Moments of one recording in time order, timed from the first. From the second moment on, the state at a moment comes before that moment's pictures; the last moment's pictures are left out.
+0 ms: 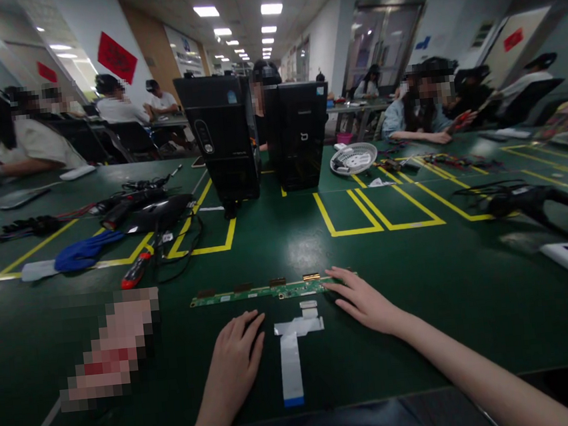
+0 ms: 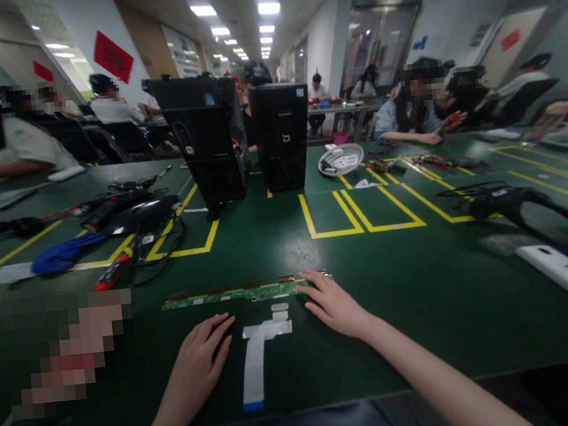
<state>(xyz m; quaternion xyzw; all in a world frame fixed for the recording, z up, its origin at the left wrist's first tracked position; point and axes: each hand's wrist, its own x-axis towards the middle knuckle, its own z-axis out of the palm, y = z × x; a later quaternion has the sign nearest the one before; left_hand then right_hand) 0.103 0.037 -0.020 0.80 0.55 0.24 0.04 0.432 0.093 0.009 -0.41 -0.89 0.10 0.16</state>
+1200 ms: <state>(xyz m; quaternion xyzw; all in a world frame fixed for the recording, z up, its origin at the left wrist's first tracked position) 0.185 0.029 -0.006 0.87 0.44 0.19 0.12 0.427 0.081 -0.005 -0.40 -0.90 0.10 0.13</state>
